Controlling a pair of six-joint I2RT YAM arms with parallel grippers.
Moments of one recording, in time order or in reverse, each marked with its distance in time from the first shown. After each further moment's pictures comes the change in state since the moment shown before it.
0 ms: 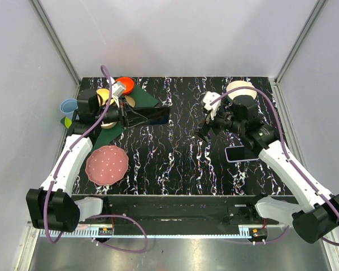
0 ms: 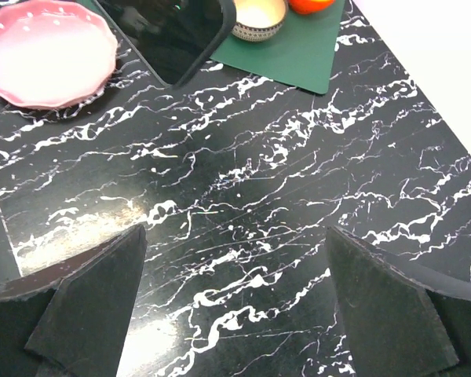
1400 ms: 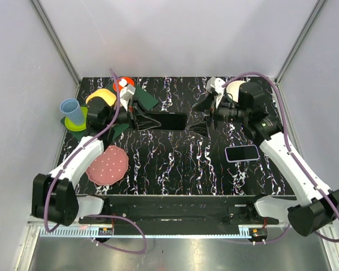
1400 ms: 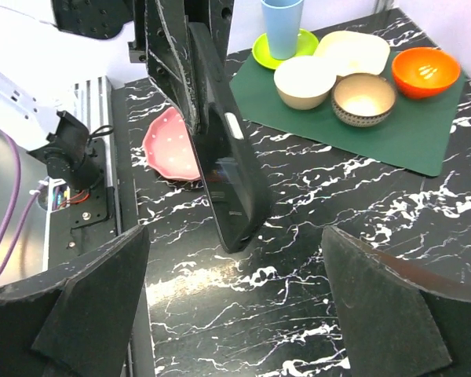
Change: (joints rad) left arm -0.152 0.053 -0.144 0.686 0.174 -0.367; right arm -0.059 0.048 0.137 0.060 -0.391 0.277
